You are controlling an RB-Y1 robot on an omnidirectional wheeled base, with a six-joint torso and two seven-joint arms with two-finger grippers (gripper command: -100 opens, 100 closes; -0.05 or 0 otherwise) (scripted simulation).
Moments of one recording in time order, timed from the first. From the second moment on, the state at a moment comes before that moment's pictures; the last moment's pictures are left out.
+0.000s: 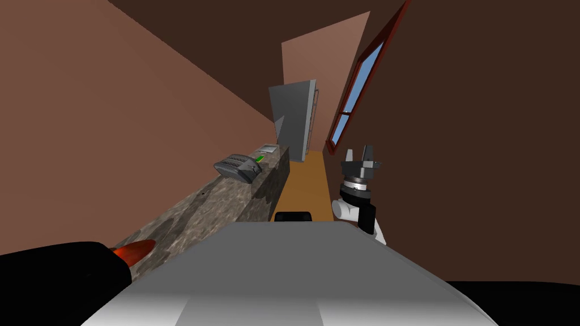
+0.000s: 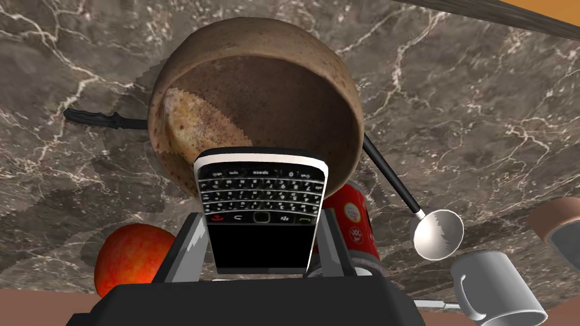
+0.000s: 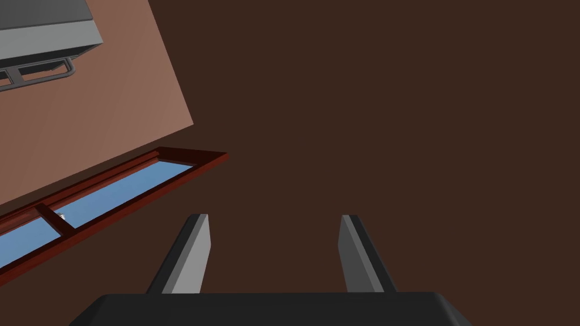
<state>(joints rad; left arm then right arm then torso) 2.34 1.26 0.53 -1.64 0.14 -0.51 0.75 0.47 -0.01 -0.02 -2.32 -0.11 -0.54 -0.11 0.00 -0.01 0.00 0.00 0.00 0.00</state>
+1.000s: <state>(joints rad) 2.35 1.20 0.53 -1.59 0.10 -0.59 0.76 0.47 -0.01 -0.02 -2.32 -0.11 -0.54 -0.11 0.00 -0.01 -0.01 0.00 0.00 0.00</state>
